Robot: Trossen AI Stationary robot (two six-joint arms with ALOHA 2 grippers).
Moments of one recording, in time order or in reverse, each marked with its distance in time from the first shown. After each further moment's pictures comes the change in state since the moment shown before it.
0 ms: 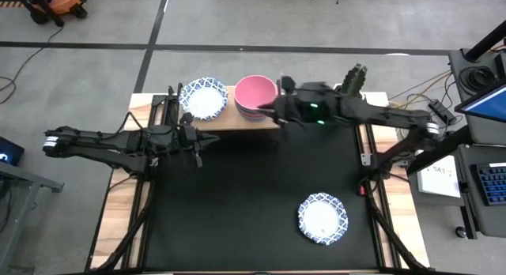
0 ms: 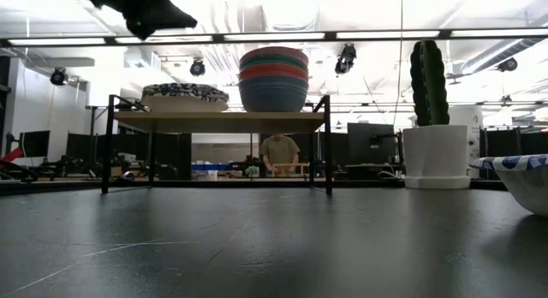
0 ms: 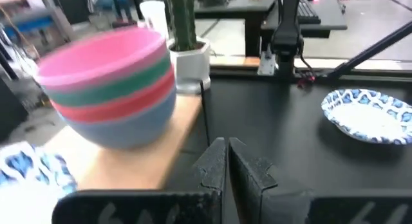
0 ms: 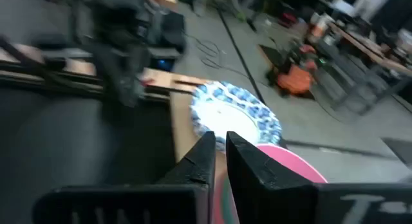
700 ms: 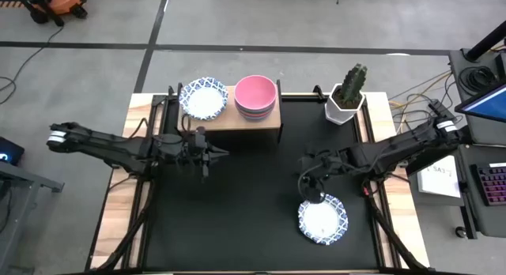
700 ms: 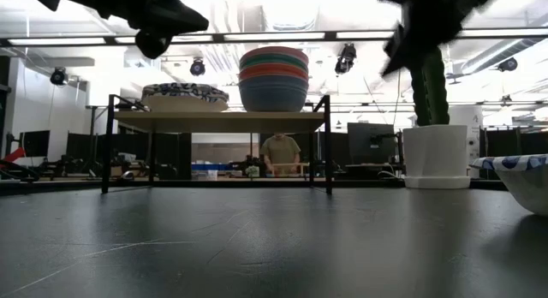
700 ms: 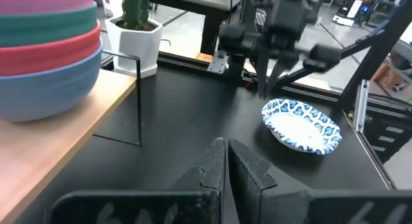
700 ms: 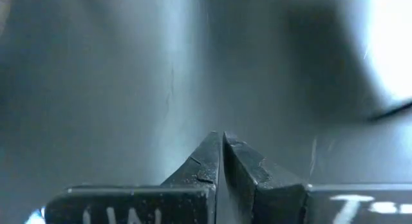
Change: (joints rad) left arm -0.072 0.117 -0.067 0.186 0.109 -0.247; right arm 0.391 -0.276 -0.690 -0.071 0.043 0.565
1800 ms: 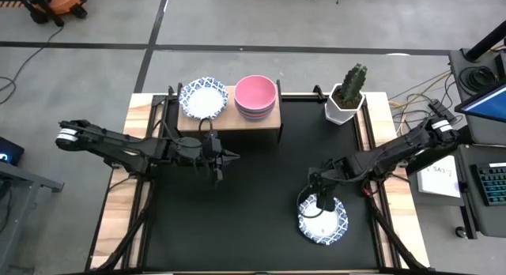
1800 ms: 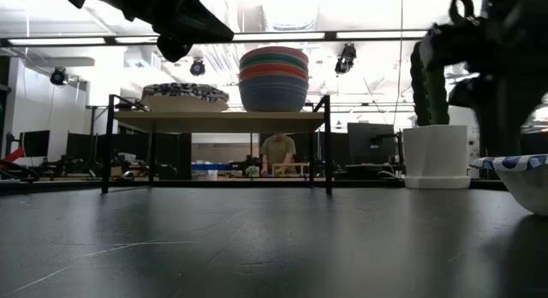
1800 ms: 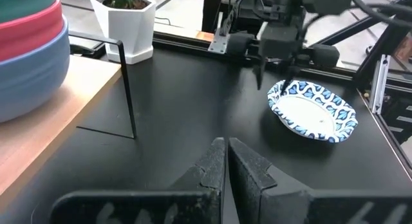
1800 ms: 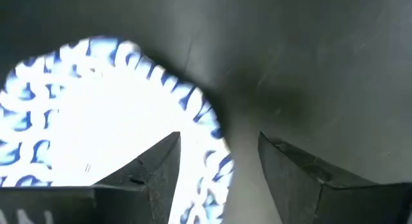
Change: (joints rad) left arm -0.001 0.209 0.113 -0.005 0.000 0.016; right arm 0.068 0.065 -0.068 -0.334 -0.204 0.323
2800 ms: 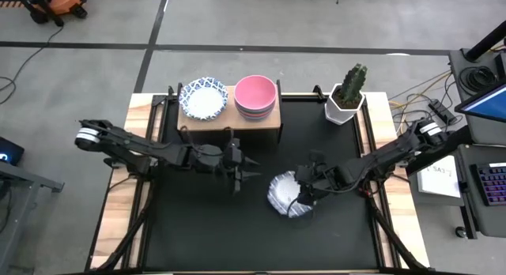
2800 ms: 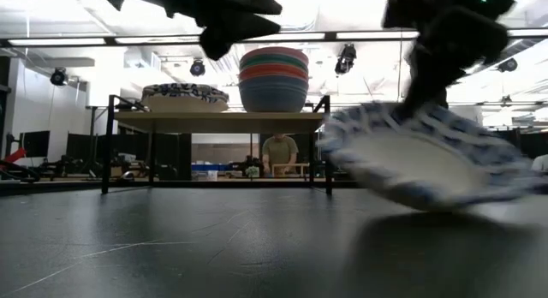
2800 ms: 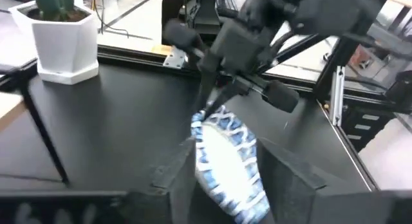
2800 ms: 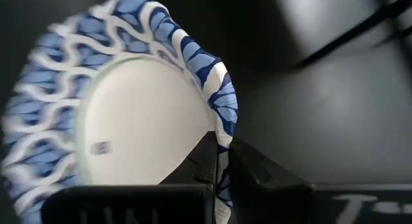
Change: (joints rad) left arm -0.036 0.270 0.128 0.210 0.093 0.005; right arm 0.077 0.151 0.143 0.085 0.534 -0.032
